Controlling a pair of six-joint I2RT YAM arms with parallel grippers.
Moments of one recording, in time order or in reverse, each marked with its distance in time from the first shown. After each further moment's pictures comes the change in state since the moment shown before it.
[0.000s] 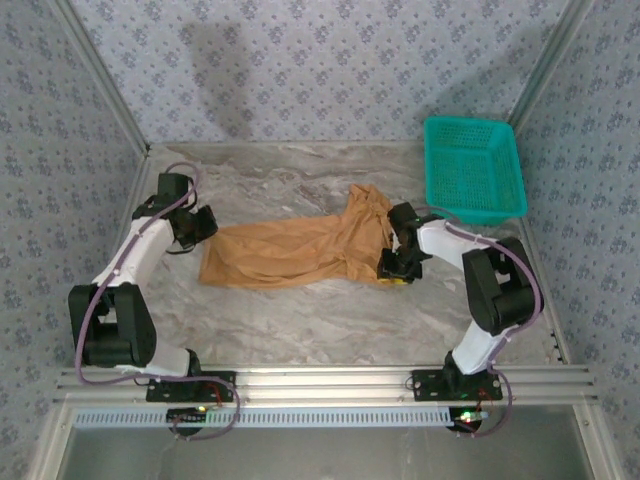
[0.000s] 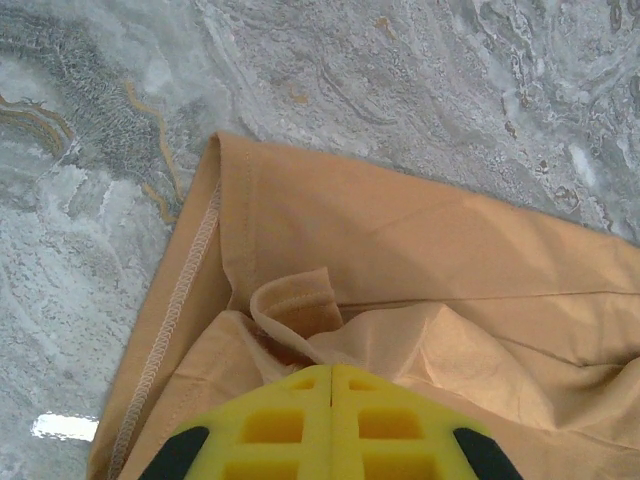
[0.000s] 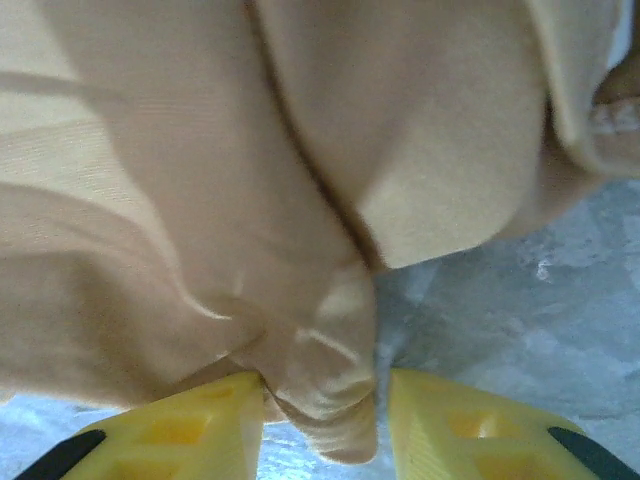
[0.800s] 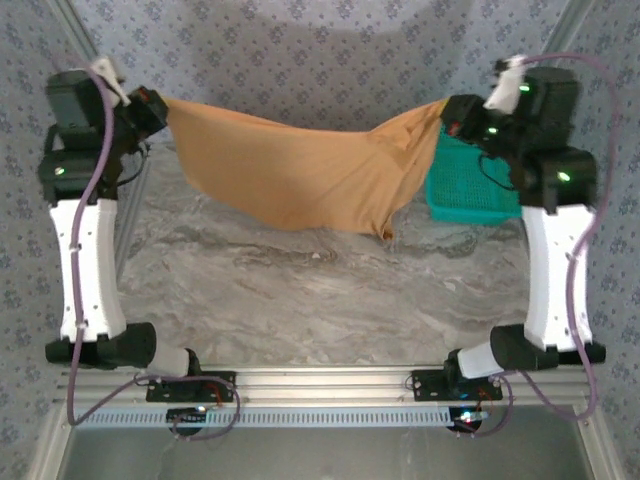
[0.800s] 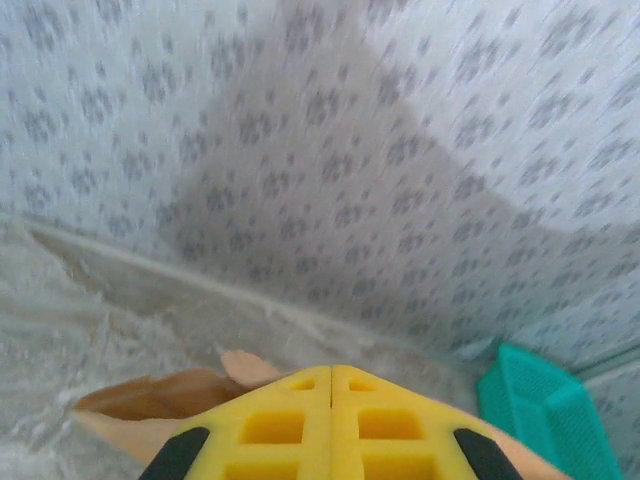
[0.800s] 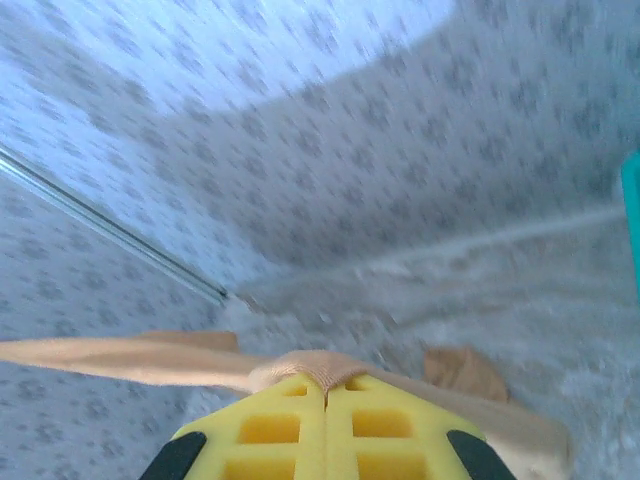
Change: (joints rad) left arm 0.069 -0.030 0.992 -0.198 0.074 -0.045; right arm -0.257 -0.288 1.211 -0.272 -0.140 0.081
